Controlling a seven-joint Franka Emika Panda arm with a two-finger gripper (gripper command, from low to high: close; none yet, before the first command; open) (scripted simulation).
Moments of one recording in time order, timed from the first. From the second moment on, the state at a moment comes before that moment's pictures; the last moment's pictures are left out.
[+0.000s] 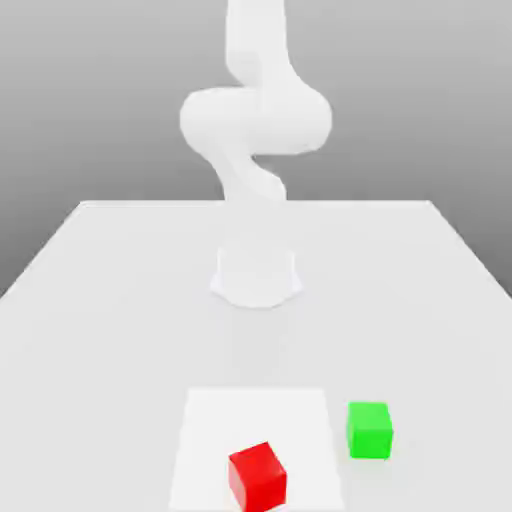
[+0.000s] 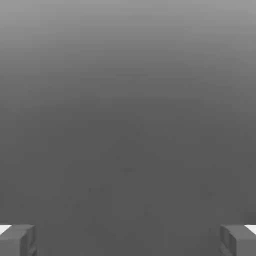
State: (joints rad) arm 0.01 -0.71 -0.01 -2.32 -0.01 2.33 0.76
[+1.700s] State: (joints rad) arm 0.14 0.08 0.05 -2.57 -0.04 2.66 0.11
